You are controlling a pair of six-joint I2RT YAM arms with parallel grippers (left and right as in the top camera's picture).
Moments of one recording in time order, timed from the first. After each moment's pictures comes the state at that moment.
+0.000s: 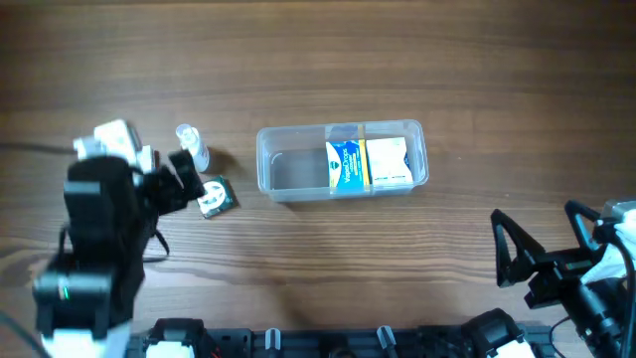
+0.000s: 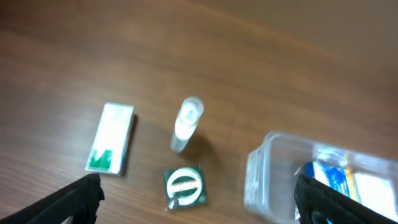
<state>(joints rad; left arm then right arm) -0.05 0.85 1.09 -0.93 -0.12 -0.32 0.40 0.57 1.38 -1.17 0.16 0.27</state>
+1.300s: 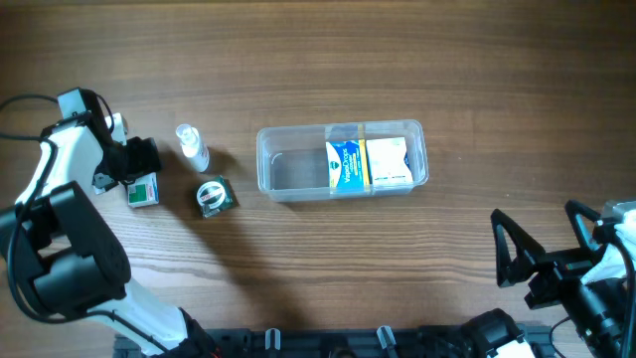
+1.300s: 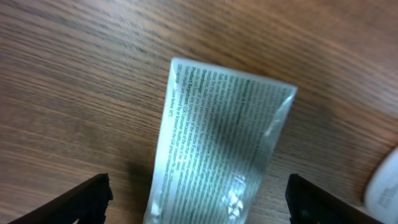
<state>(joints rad) 0.39 1.88 1.21 -0.75 0.02 0.00 0.40 0.57 1.38 -1.17 0.16 0.26</state>
